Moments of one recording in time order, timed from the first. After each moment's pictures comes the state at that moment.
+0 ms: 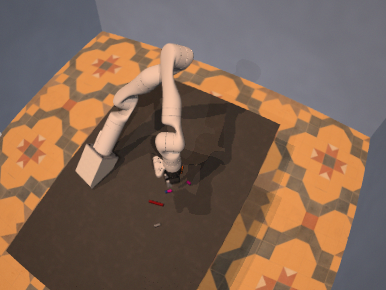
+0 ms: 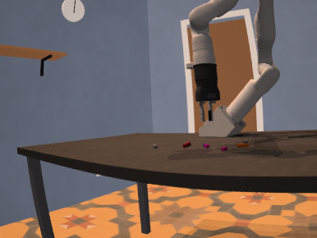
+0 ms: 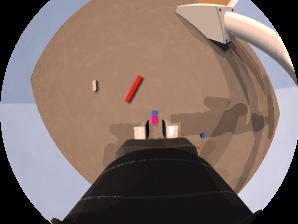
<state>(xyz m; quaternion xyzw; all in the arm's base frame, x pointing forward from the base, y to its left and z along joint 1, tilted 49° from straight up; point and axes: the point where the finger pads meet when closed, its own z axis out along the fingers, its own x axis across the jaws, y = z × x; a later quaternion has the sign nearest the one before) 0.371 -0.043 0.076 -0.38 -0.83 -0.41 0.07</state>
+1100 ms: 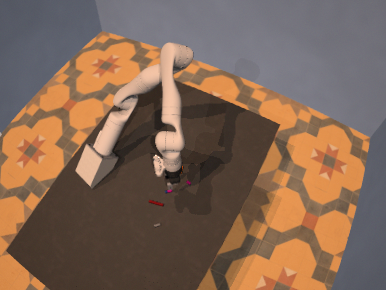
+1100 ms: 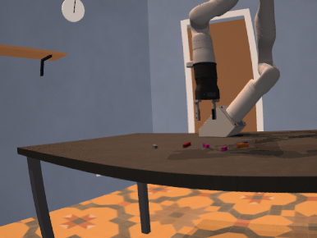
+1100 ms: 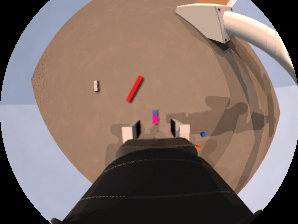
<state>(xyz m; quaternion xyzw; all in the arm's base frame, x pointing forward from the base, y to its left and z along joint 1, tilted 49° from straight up) 0.372 -0.046 0.078 -0.39 -0.82 -0.41 0.07</state>
